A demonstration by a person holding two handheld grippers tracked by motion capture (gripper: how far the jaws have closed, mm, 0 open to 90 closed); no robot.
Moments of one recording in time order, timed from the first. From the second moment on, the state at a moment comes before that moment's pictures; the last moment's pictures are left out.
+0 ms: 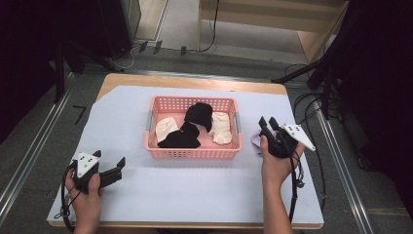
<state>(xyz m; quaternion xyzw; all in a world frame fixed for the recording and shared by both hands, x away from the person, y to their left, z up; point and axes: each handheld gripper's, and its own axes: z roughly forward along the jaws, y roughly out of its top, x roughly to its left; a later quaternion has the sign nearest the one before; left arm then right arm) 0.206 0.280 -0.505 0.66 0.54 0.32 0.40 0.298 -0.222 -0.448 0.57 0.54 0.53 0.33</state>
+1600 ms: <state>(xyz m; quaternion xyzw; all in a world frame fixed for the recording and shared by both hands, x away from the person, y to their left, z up) 0.206 0.281 -0.505 0.67 0.54 0.32 0.40 0.333 -0.033 -0.421 0.39 0.73 0.54 0.17</state>
